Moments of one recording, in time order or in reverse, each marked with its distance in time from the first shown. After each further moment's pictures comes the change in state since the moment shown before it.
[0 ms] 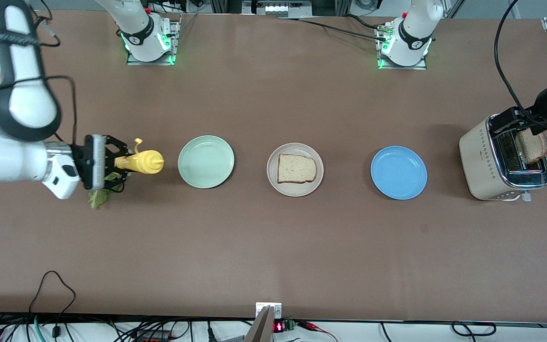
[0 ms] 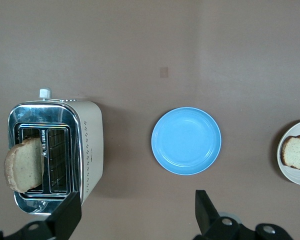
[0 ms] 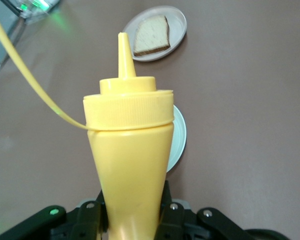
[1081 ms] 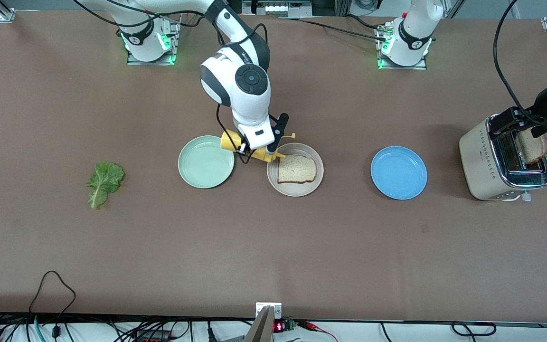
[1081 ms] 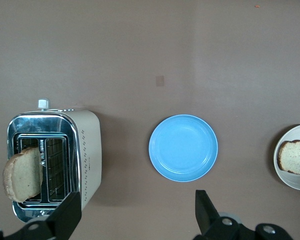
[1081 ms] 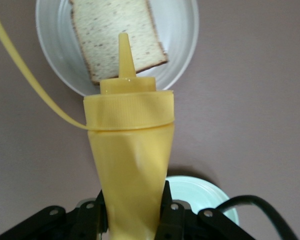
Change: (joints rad) left arm -0.010 -0.004 -0.008 0.000 0.000 0.031 0.005; right arm 0.772 0.089 0.017 0.054 -0.756 0.378 1.348
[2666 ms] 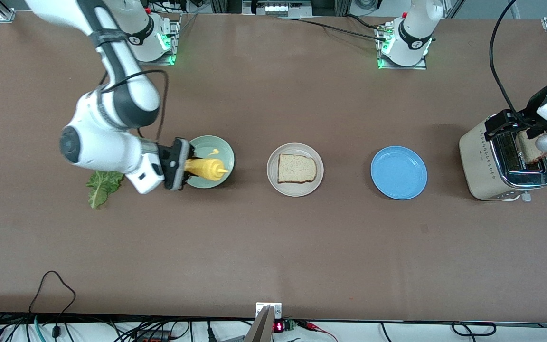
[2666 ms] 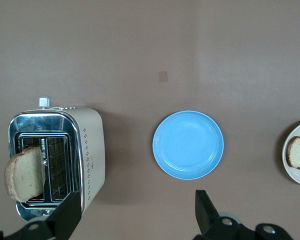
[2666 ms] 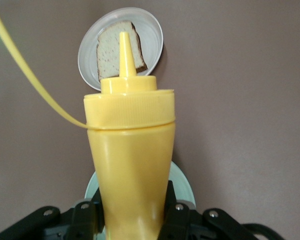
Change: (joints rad) left arm -0.006 0.001 0.004 -0.025 0.022 0.008 0.006; right arm -0.399 -0.112 0.021 -0.120 0.573 -0.004 -0.729
